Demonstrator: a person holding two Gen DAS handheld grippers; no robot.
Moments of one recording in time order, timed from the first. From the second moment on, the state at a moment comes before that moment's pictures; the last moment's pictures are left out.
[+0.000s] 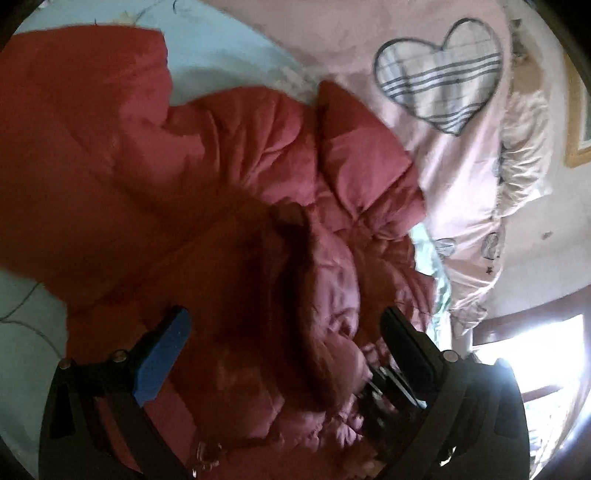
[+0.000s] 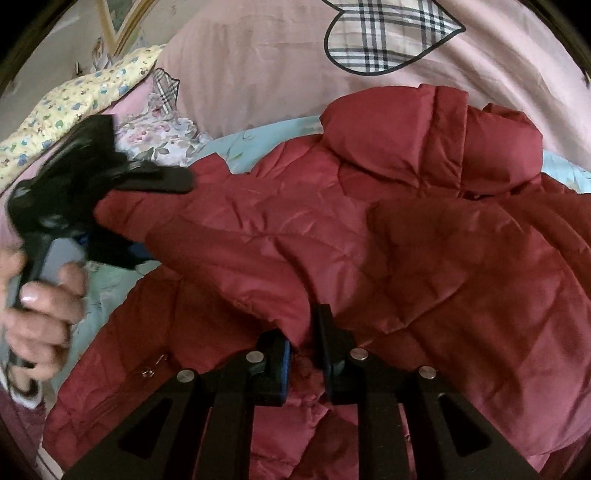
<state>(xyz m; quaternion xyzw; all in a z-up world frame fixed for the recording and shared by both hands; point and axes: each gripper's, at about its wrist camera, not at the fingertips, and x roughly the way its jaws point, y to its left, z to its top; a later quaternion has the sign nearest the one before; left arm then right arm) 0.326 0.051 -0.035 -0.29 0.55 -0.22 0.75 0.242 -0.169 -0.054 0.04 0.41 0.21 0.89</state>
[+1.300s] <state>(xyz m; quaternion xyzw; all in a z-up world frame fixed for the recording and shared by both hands) 0.250 0.000 0.031 -0.01 0.40 -0.20 0.90 0.243 -0.313 -0.072 0.10 0.45 0.02 0.89</state>
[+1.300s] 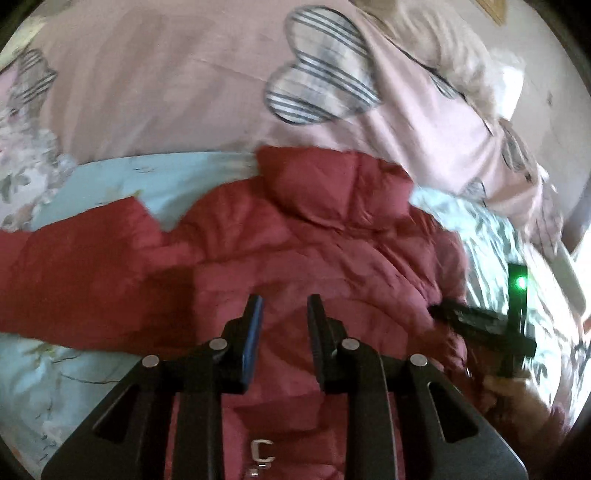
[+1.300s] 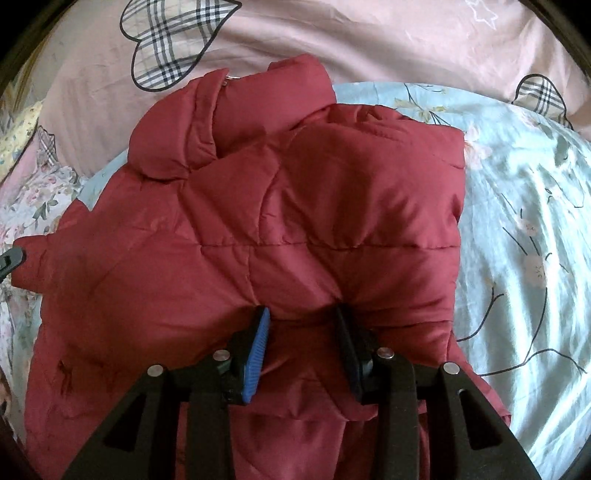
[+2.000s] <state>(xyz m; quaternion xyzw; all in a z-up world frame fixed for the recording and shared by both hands) 0.288 -0.005 -0.057 -0.03 0.49 -0.18 0.85 0.252 -0.286 -0.078 0.06 0.47 0.03 0.88</state>
